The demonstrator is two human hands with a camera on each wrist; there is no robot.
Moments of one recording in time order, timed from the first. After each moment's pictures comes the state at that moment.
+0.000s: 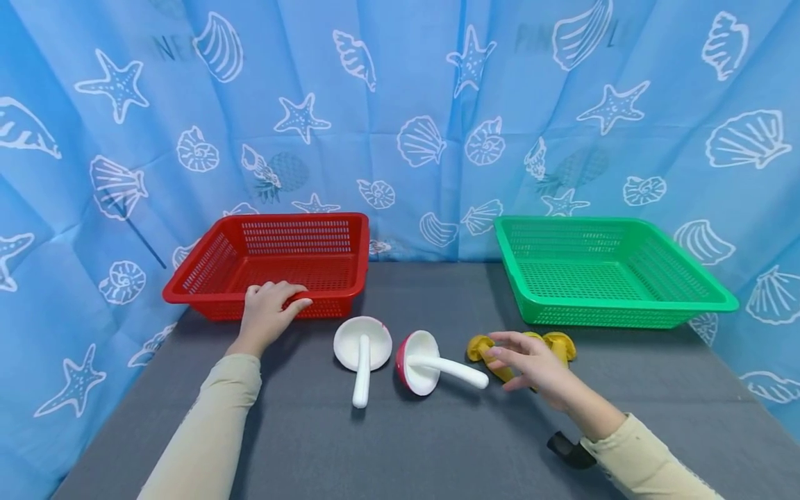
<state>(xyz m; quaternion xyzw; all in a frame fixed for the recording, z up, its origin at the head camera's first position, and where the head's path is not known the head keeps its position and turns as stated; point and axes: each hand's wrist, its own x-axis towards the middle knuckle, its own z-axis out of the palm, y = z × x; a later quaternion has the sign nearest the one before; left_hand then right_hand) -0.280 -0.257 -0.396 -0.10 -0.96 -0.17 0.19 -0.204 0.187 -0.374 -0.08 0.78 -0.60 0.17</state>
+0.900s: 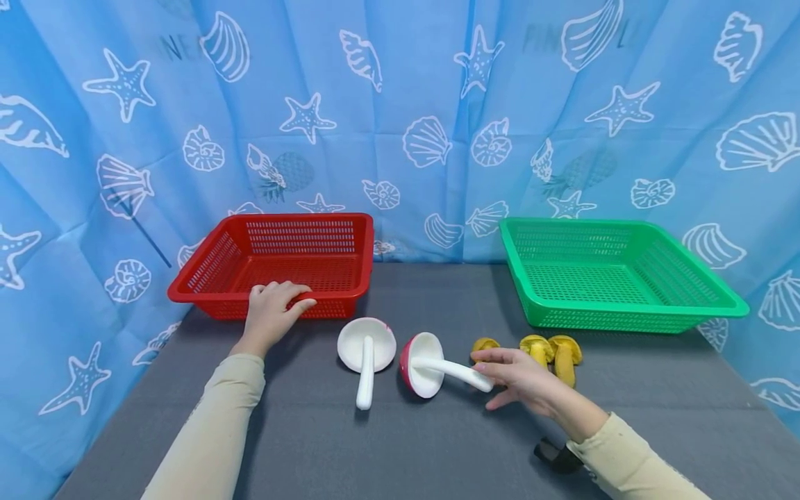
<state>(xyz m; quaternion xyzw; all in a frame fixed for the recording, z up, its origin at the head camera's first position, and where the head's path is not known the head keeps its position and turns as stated) -0.282 -0.257 -0.397 -0.11 -0.96 -0.16 0.21 -0.214 0.169 -0.388 -0.05 0.71 -0.64 0.29</state>
